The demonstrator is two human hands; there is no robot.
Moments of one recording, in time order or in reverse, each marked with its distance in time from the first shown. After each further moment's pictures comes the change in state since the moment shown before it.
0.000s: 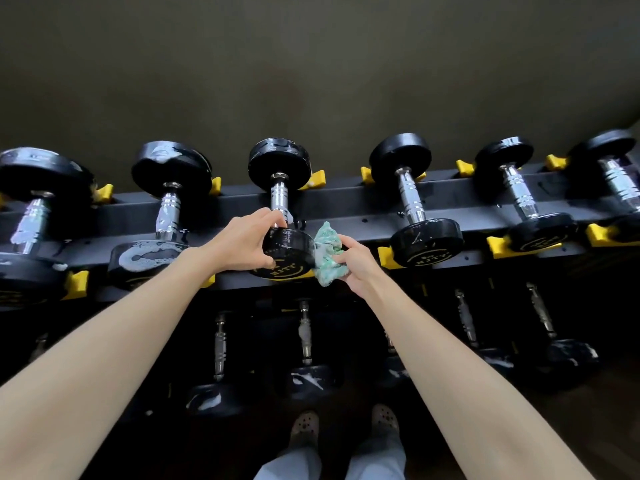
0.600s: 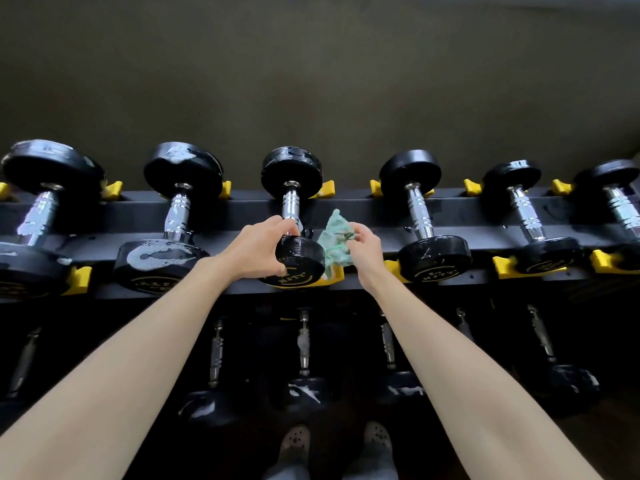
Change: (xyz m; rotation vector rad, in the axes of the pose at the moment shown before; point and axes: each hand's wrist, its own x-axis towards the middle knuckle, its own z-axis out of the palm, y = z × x) left_hand -0.004 0.007 0.004 -0.081 0.048 -0.062; right_hand 0.026 -0.014 0.007 -0.259 0.166 -0.293
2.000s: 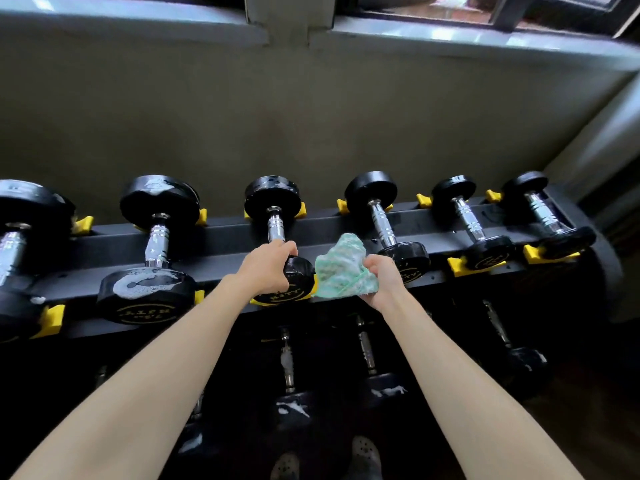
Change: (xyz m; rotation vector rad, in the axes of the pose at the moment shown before) left_hand 0.012 0.031 0.010 0.115 -0.061 -0.002; right_hand -0.073 -0.032 -0.052 0.445 0.062 0.280
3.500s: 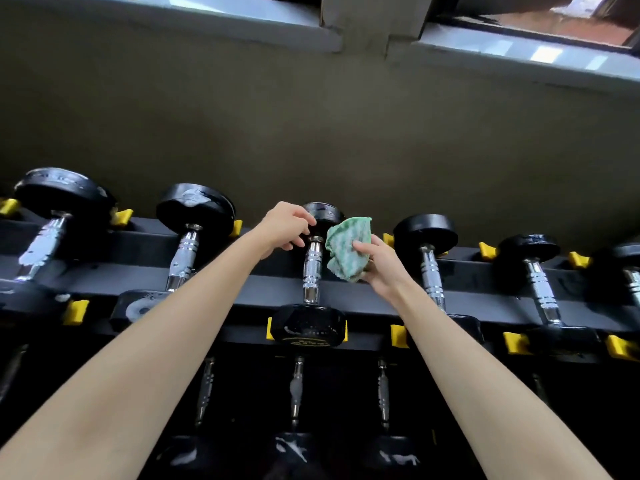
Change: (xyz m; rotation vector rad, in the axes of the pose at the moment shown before) left_hand 0.086 -0.038 -0.082 -0.856 0.116 -0.456; right_hand 0.108 -0.055 0.082 -0.296 -0.342 -0.087
